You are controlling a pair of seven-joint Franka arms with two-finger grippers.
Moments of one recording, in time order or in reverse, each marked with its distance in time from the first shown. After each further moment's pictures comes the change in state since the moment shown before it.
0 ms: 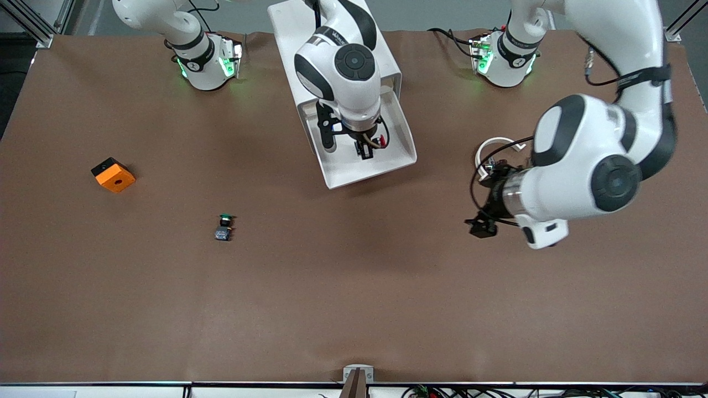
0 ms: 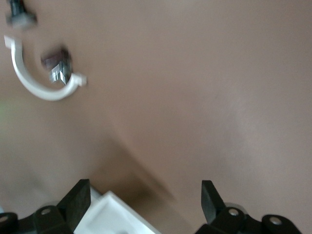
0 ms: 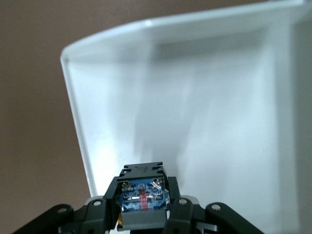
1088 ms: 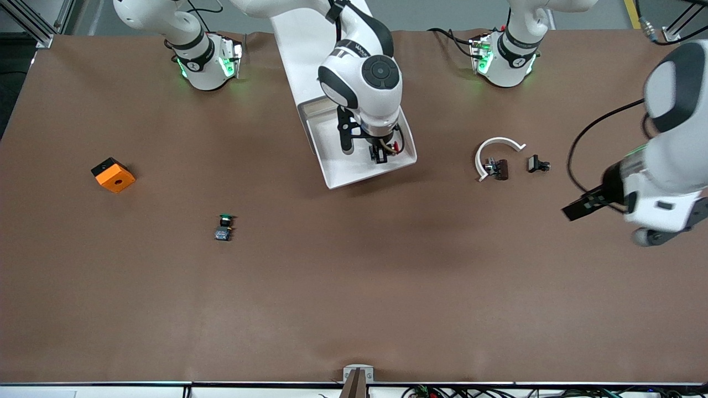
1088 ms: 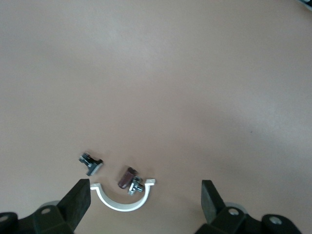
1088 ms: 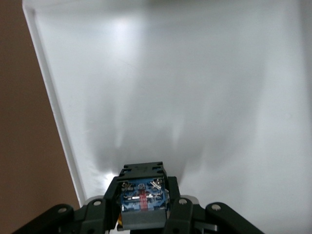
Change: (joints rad) left arm 0.162 -0.169 0.001 -0.060 0.242 -0.016 0.747; right arm 0.047 0.119 -0.002 0.109 -0.021 0.009 0.113
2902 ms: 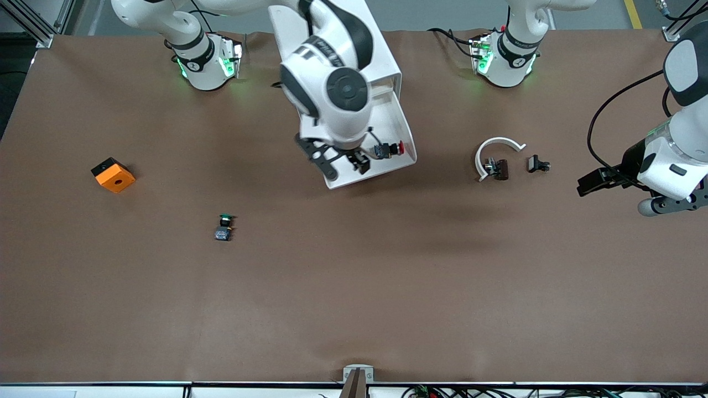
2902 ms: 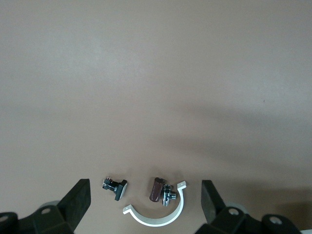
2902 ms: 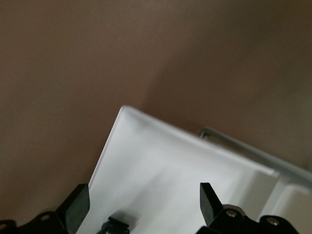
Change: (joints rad) left arm 0.052 -0.192 -0.018 -0.338 0.000 0.213 0.344; right arm -0.186 -0.058 -0.021 0.165 0.045 -0.413 -0.860
